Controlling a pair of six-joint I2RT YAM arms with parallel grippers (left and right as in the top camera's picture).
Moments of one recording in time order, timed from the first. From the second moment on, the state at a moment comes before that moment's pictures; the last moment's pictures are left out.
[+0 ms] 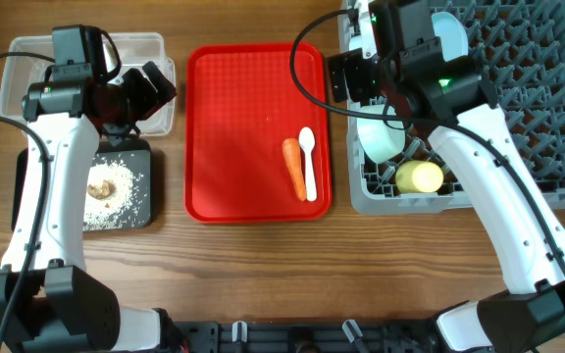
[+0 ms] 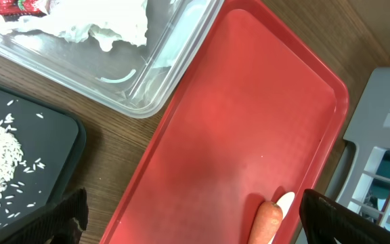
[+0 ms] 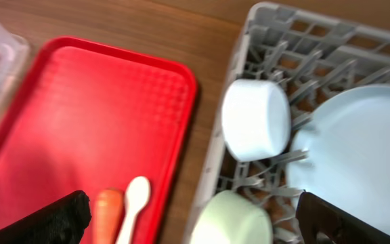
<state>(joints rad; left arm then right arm) 0.10 1.61 1.44 -0.92 0.21 -0.55 0.40 1.65 1.69 -0.89 0.09 0.06</state>
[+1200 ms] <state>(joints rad) -0.47 1.85 1.44 -0.82 0.08 -0.50 0.04 1.57 1.69 -1.04 0.08 0.22</state>
